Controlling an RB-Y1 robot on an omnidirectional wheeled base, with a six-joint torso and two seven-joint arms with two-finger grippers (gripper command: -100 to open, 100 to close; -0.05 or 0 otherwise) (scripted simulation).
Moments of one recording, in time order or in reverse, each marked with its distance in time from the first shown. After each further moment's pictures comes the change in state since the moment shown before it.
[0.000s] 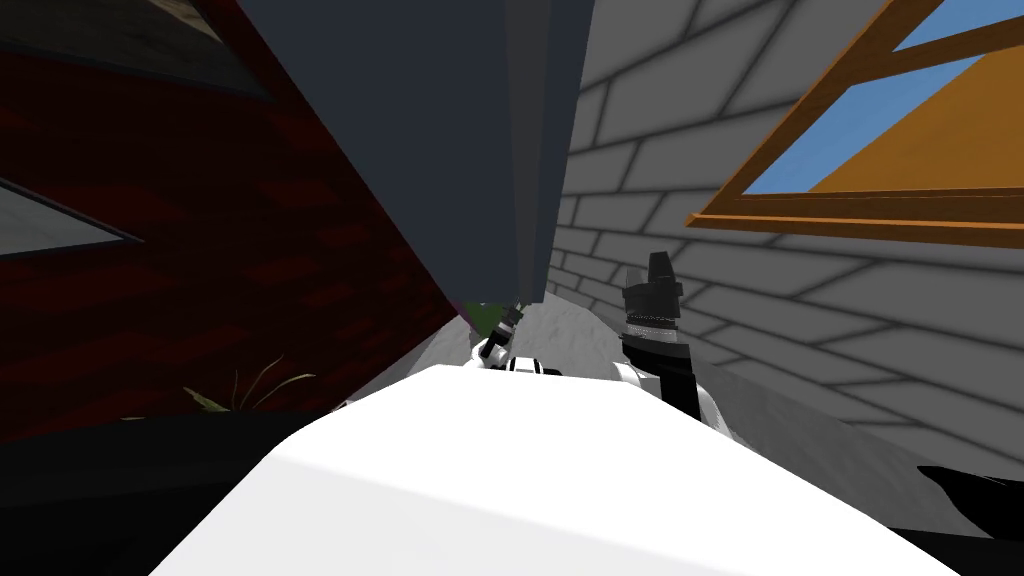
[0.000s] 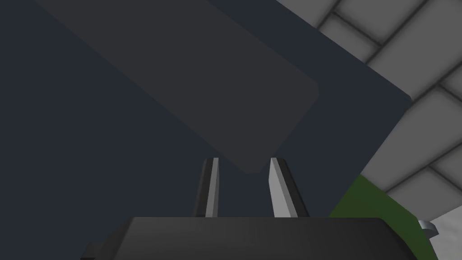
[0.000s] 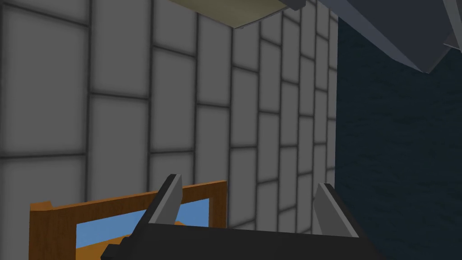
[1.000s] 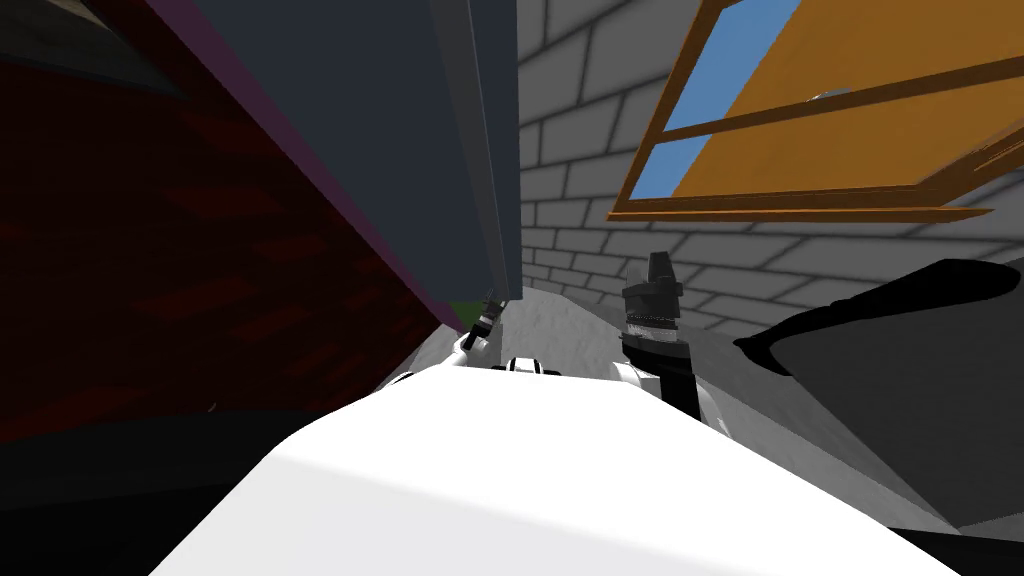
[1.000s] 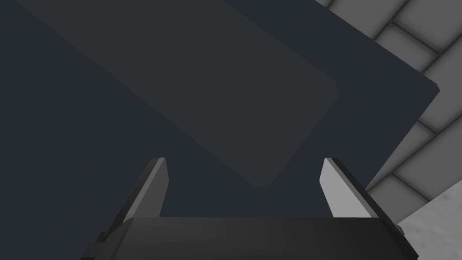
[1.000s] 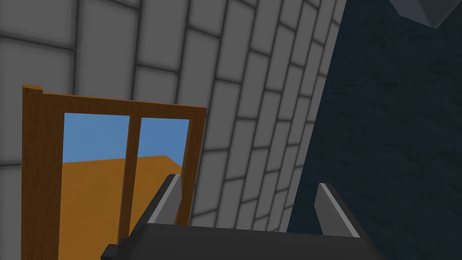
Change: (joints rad) left arm -0.009 0.147 0.133 0.010 0.036 0.030 0.107; right arm 0.000 0.000 0.000 0.000 0.000 0.000 0.000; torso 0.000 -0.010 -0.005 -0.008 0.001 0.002
